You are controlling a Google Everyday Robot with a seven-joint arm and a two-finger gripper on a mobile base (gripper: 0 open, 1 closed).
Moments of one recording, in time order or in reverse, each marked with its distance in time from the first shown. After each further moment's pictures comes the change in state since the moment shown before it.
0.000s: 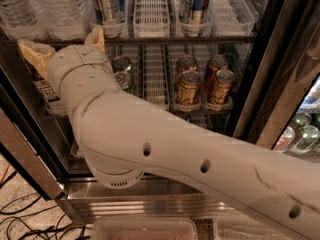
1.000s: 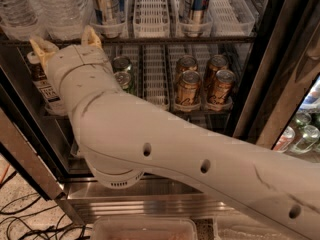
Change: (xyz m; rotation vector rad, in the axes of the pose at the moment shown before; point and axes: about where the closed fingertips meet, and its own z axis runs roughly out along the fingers) arm 0.000 0.000 0.000 0.000 0.000 0.000
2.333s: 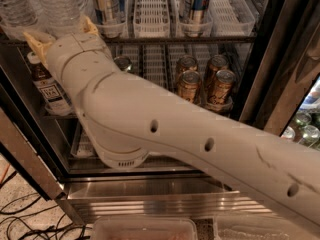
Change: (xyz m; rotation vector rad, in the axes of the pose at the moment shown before) arm -0.011 0.001 0.015 -0.060 -0.013 -0.047
